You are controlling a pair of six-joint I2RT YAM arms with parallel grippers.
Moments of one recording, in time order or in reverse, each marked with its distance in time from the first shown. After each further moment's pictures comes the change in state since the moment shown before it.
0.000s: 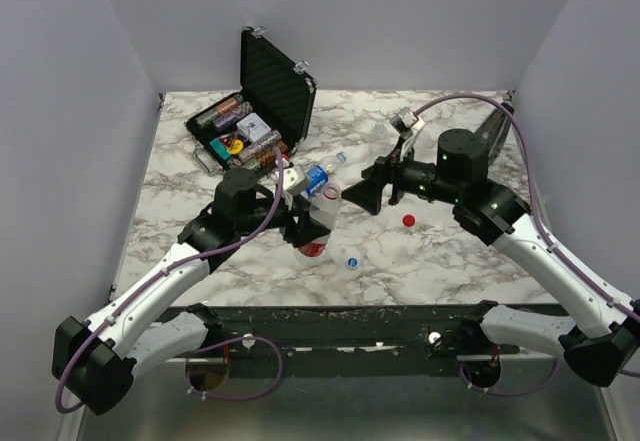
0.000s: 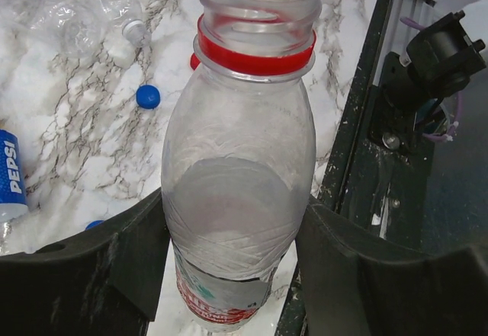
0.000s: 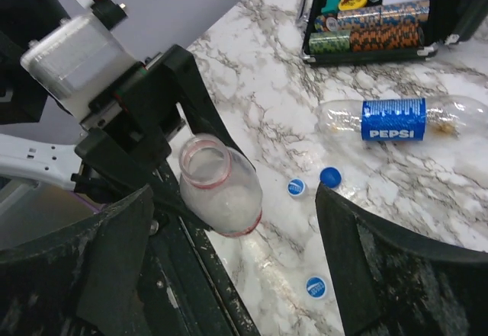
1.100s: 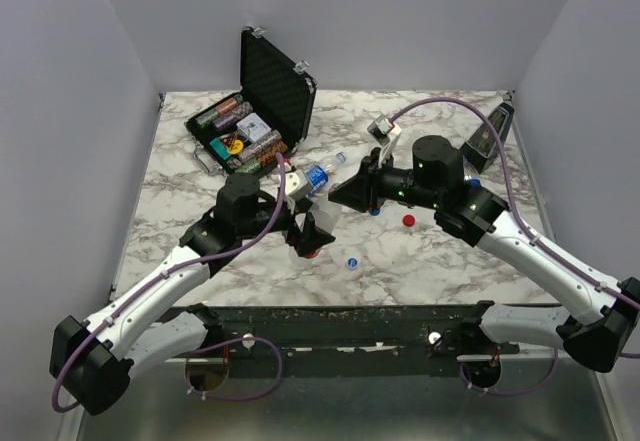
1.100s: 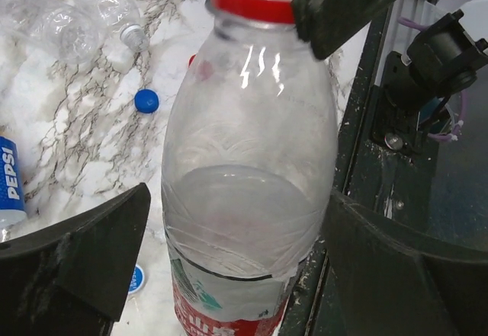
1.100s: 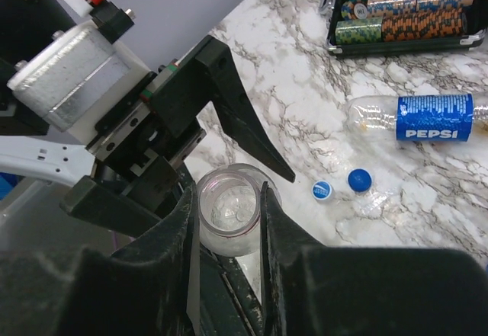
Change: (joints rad) left arm -0.052 -0.008 -0.016 0.013 -0.045 0.014; right arm 0.151 0.100 0.035 0.043 0.093 0.038
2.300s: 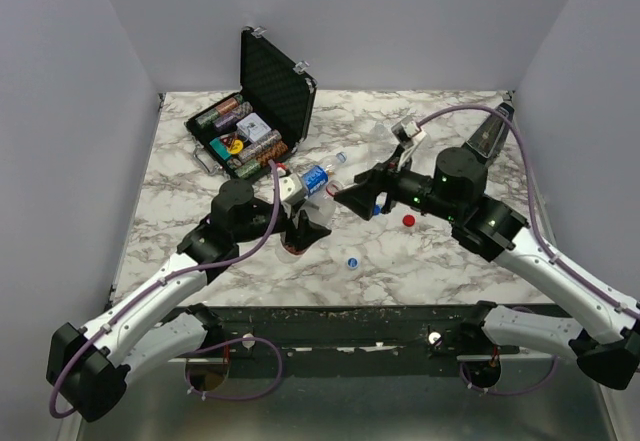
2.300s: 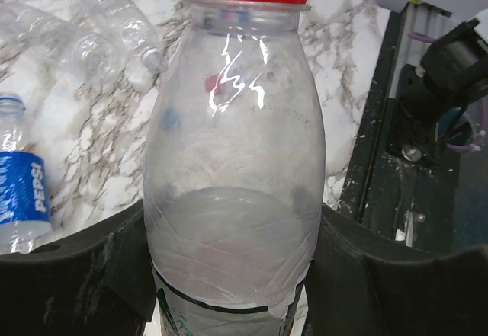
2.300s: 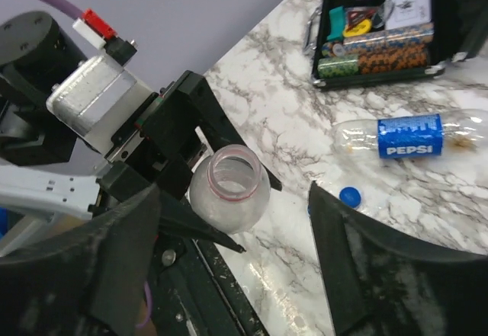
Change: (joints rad) left arm -0.004 -0.046 -0.069 0.120 -0.016 0.011; right arm 0.003 -0.112 -0.085 0.103 0.066 0.080
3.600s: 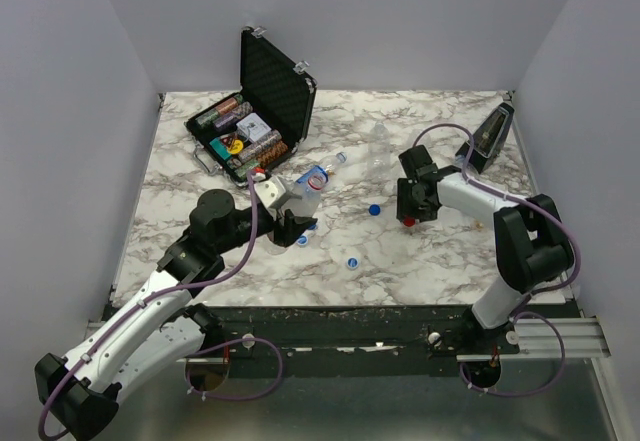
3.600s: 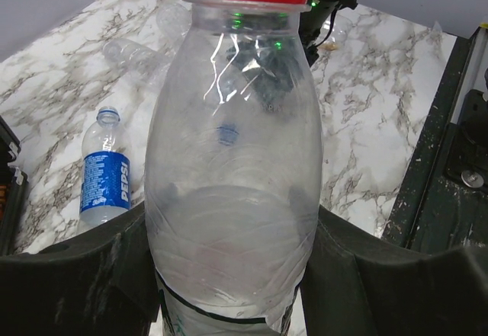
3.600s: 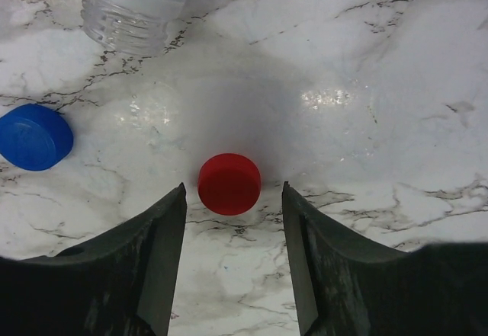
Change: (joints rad) left arm 0.002 -0.166 0.003 -0.085 -0.191 0.068; right arm -0.412 0.596 -0.059 -0.400 0.451 -0.005
